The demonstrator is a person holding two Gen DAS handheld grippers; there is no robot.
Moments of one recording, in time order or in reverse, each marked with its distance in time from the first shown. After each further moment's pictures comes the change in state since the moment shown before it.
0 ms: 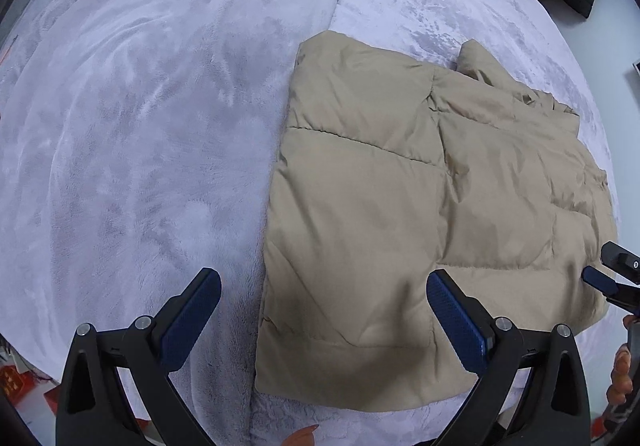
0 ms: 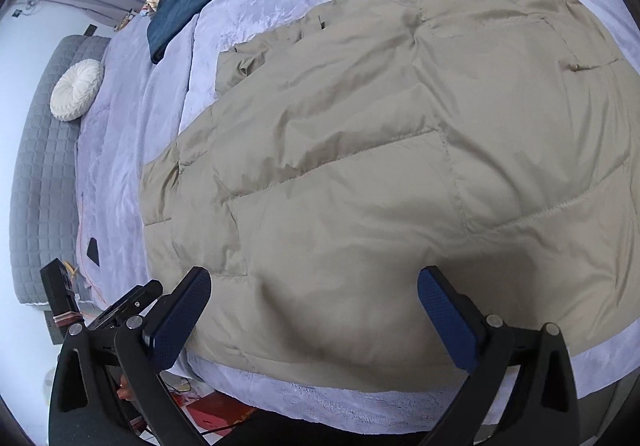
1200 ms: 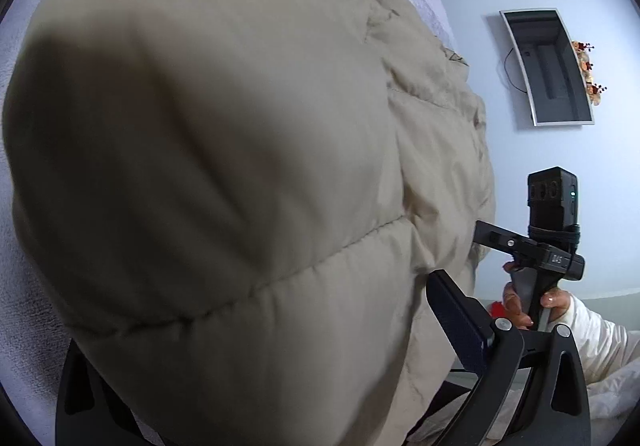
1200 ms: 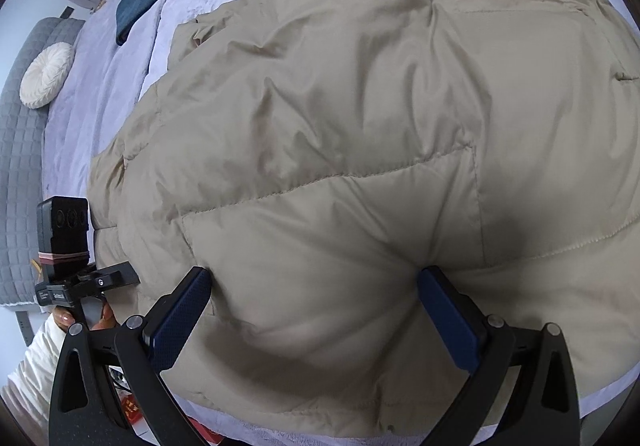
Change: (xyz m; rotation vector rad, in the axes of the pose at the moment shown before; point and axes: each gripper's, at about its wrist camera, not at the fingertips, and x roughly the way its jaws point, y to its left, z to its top) left arm 0.110 -0.029 0.075 0.223 0.324 -0.721; right arm 0.045 -0.007 0.007 -0.021 0.032 -0.115
